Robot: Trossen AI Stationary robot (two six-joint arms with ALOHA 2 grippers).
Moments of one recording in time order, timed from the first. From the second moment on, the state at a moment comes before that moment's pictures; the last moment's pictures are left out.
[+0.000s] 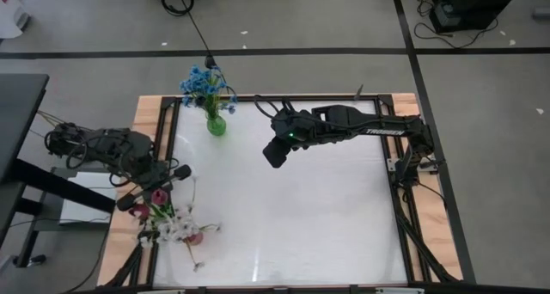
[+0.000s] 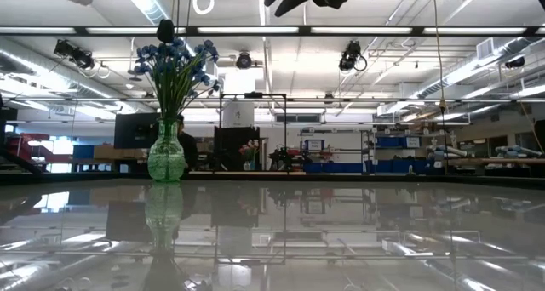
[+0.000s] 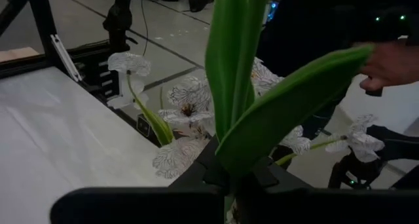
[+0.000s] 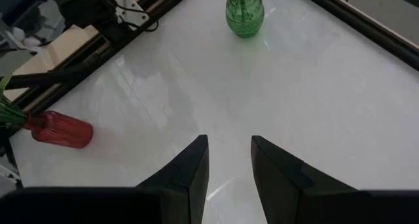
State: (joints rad) left arm -0.29 0.62 0.87 -0.56 0.67 0.02; right arm 0.00 1.84 2.01 -1.05 0.22 0.67
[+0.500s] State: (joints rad) left arm -0.32 0.62 0.87 -0.60 0.60 0.10; right arm 0.00 1.84 2.01 -1.07 0.21 0.67
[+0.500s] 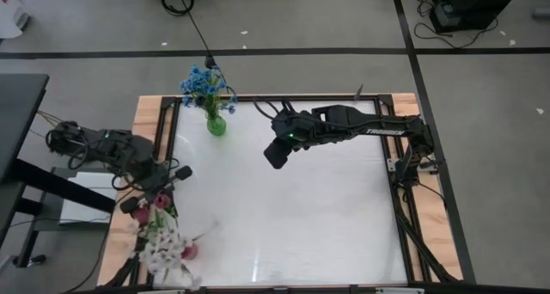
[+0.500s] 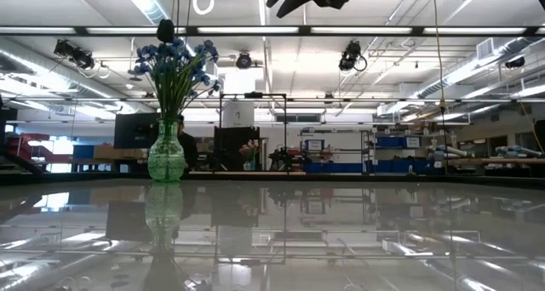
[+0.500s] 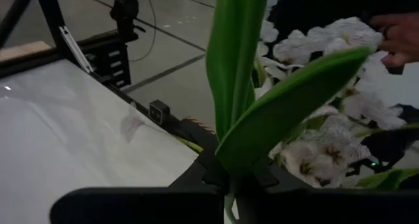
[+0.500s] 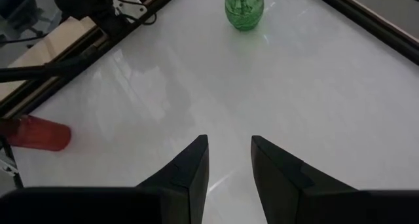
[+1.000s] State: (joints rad) left arm -0.35 0.62 0.96 -0.67 0.49 0.16; right arm 0.00 1.84 2.01 -1.09 0.20 0.65
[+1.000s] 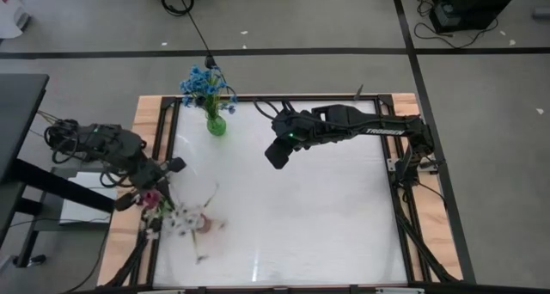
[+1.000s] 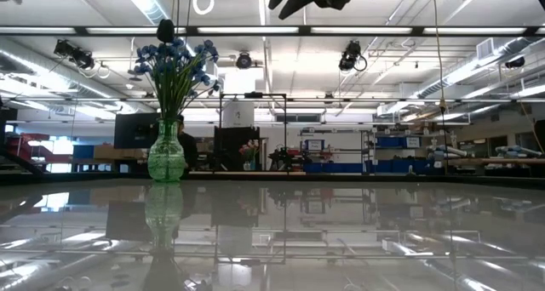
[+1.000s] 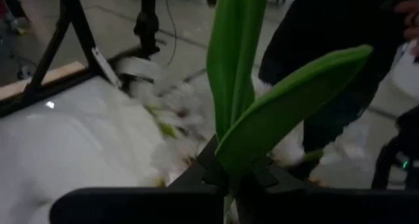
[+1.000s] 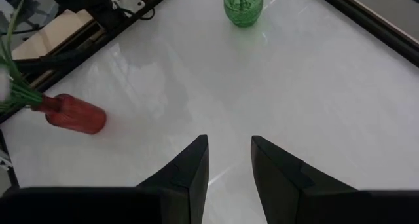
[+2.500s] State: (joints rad) left arm -0.35 0.73 0.95 -0.61 0.04 0.06; right arm 0.01 1.84 2.01 -1.09 0.16 0.65
